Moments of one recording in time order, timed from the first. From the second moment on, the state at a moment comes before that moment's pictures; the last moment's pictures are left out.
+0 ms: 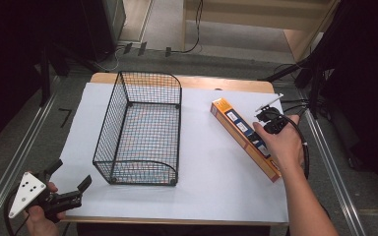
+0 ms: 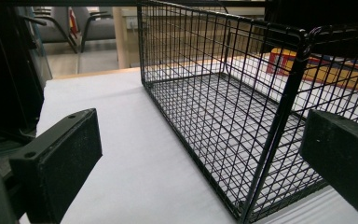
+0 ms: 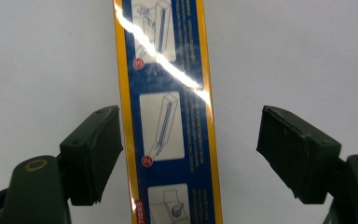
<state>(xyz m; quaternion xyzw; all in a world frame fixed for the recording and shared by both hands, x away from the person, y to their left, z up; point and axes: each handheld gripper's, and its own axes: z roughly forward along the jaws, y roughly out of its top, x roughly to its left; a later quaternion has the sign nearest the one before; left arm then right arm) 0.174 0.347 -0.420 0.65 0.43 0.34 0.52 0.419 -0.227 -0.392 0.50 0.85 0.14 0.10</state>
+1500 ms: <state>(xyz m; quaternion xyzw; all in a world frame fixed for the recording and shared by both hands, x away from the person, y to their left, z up) 0.175 0.347 -0.422 0.66 0.44 0.34 0.51 0.465 -0.191 -0.433 0.47 0.88 0.06 0.02</state>
